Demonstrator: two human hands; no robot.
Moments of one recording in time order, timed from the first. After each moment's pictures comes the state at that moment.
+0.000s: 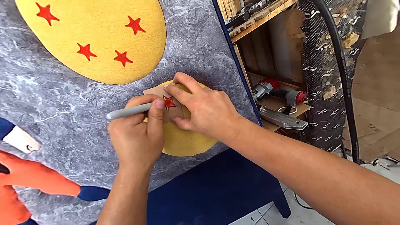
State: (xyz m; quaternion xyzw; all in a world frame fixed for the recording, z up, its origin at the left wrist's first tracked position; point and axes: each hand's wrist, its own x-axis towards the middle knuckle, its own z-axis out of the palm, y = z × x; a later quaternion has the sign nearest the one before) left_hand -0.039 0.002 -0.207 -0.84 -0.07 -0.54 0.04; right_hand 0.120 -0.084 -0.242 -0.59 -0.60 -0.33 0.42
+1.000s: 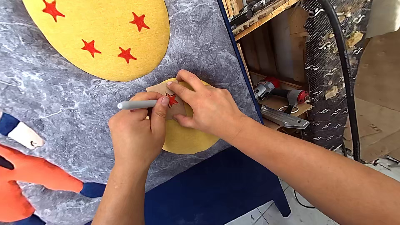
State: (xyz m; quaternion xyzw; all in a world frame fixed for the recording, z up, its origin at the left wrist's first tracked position) left_hand -0.045 -0.005 -0.199 -0.86 -0.08 -0.50 0.12; right_hand 0.120 -0.083 -0.243 -0.59 -0.60 -0.33 0.42
